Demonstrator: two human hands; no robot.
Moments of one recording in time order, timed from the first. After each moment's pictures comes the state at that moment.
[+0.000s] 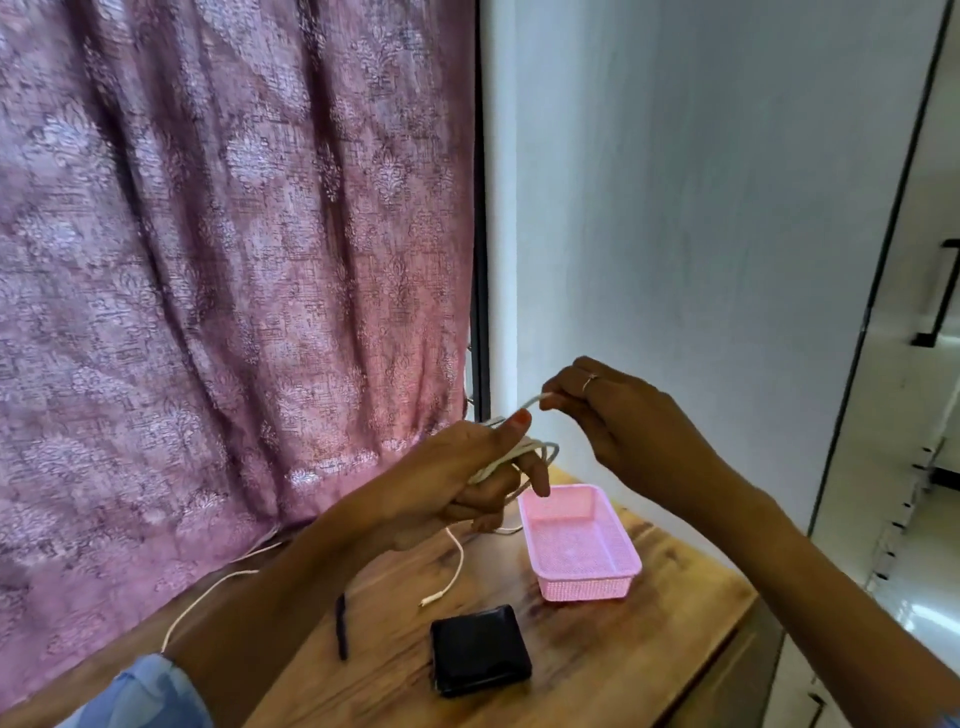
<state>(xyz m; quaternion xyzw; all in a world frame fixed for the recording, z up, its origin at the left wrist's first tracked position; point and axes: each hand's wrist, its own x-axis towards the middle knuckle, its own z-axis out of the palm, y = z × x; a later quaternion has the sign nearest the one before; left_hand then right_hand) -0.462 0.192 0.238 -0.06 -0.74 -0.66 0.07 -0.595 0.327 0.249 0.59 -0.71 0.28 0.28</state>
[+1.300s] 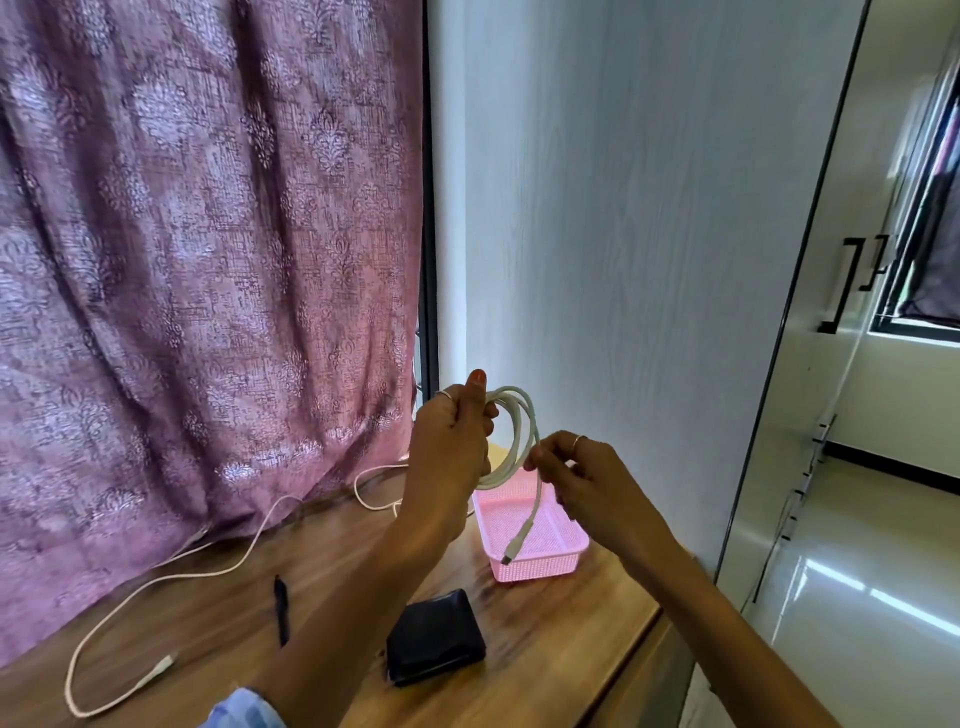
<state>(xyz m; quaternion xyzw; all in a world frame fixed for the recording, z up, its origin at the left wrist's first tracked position) -0.520 0.215 0.209 0.12 -0.67 -0.62 0.38 -0.589 0.334 0.184 0.37 -0.78 0.51 -0.02</state>
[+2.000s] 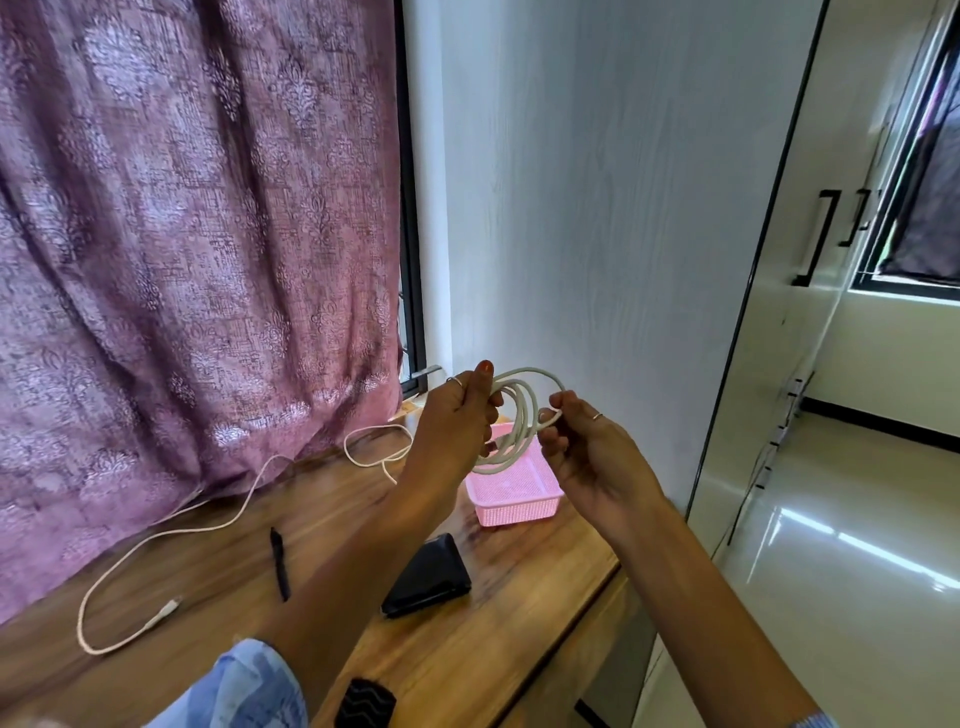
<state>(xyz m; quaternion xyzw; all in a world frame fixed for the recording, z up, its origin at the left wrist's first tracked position) -0.513 0.239 0.188 0.14 -0.71 -0.61 0.31 -0.569 0.359 0.178 0.09 -0.37 0.88 -0.28</state>
